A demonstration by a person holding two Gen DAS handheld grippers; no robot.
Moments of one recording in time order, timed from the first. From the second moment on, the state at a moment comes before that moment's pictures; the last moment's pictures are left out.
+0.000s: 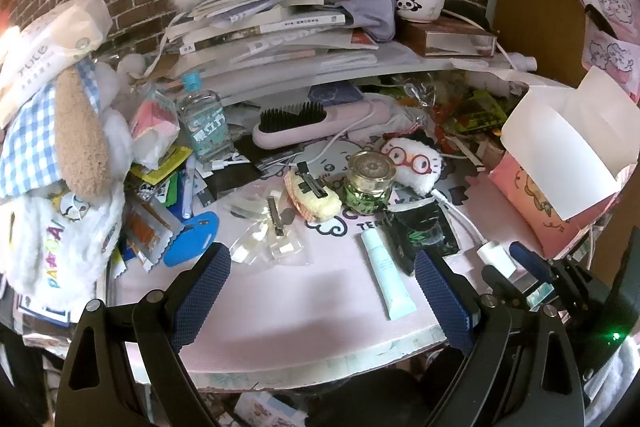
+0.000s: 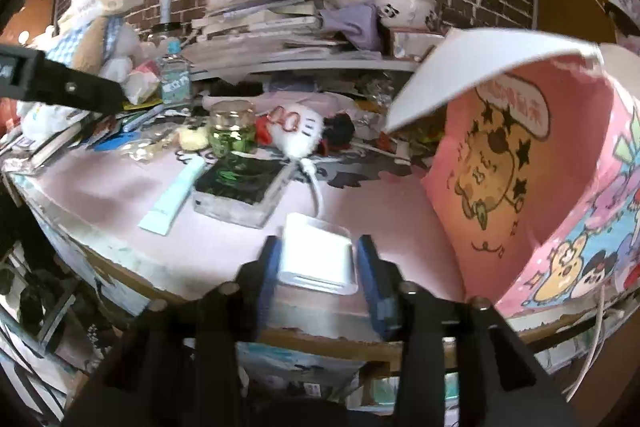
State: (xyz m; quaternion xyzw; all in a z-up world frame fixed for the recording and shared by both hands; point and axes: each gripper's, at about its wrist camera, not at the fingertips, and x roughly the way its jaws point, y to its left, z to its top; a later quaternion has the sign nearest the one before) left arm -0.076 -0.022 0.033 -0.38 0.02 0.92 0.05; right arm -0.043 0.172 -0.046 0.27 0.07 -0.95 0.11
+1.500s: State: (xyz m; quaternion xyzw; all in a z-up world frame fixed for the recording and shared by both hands) left arm -0.053 -0.023 0.091 -0.30 -0.02 0.95 0.08; right arm -0.032 0.140 0.070 0.10 0.16 -0.98 0.08
